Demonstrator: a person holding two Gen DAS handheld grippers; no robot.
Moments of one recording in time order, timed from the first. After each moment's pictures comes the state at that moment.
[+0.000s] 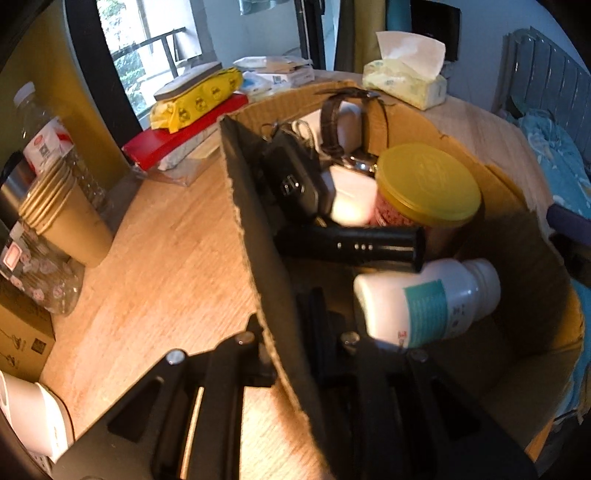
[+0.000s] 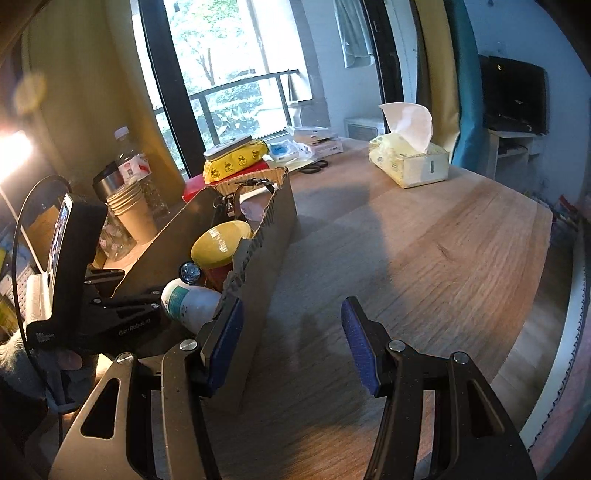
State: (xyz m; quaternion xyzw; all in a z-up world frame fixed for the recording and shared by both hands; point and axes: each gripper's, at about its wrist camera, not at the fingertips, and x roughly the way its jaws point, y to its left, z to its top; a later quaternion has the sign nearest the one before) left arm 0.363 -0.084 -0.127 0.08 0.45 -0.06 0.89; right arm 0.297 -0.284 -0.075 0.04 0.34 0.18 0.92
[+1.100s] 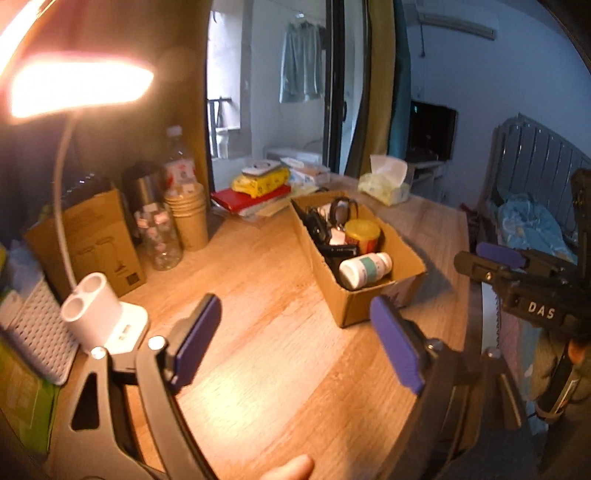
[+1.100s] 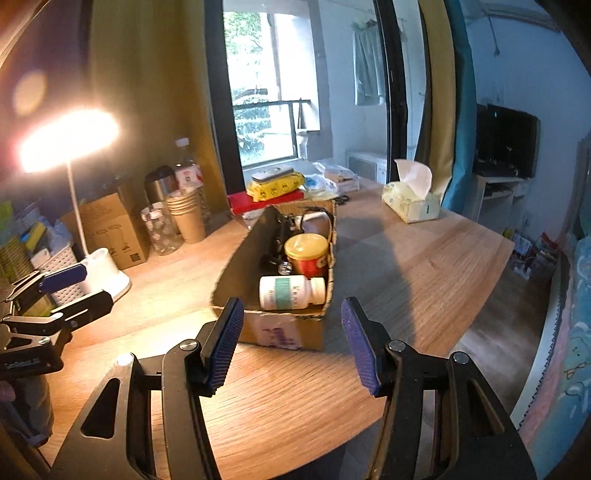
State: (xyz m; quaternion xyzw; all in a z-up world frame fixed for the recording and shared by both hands) left arm 0.129 -0.012 -0.019 -0.01 0.27 -0.05 0.96; right arm 0.165 -0.234 -0.011 -0.01 0.28 0.17 0.95
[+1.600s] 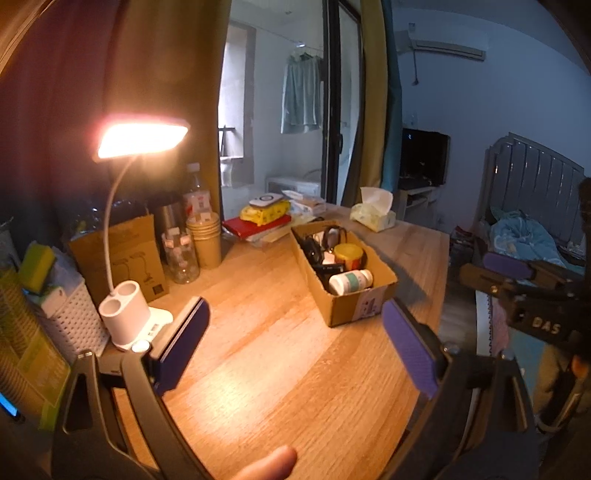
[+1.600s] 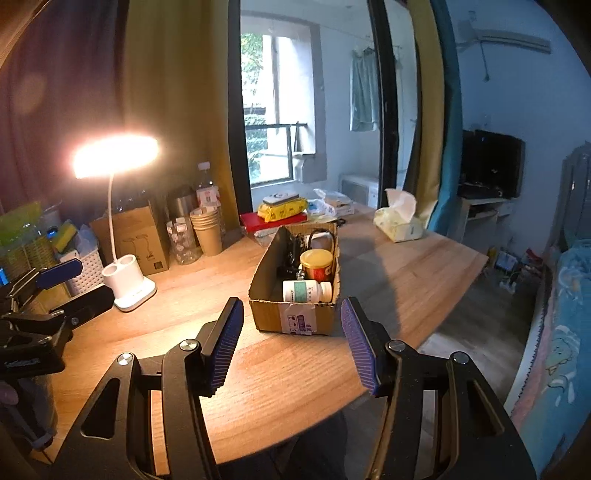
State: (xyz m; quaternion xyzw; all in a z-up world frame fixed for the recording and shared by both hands) left arm 0.053 -0.009 0.016 -0.01 0.22 -0.05 0.98; right arm 0.074 -0.227 0.029 -0.01 0.23 0.15 0.96
